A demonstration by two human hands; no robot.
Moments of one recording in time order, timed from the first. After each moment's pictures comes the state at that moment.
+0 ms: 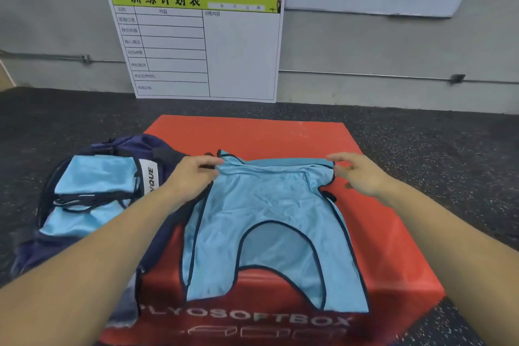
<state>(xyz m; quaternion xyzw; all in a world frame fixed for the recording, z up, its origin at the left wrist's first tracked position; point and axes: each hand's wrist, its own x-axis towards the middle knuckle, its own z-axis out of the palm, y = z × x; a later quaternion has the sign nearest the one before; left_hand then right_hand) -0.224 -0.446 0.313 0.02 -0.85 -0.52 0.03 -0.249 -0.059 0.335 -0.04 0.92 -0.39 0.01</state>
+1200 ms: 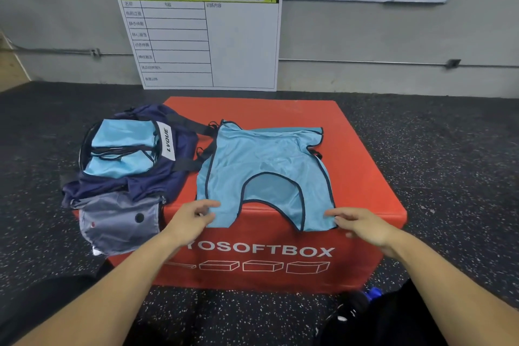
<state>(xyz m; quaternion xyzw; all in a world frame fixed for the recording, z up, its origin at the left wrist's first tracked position) -0.031 -0.434 0.199 0.03 -0.87 -0.49 -0.02 -0.043 -0.013 0.211 0.01 0.84 -0.50 0.18</state>
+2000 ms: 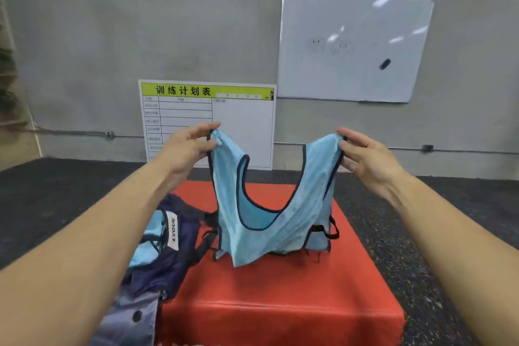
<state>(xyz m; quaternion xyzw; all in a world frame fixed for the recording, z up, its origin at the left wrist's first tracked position) -0.077 -0.431 0.540 -0.13 -0.70 -0.69 0.14 -0.092 -0.054 0.534 -0.14 0.63 -0.76 -0.10</state>
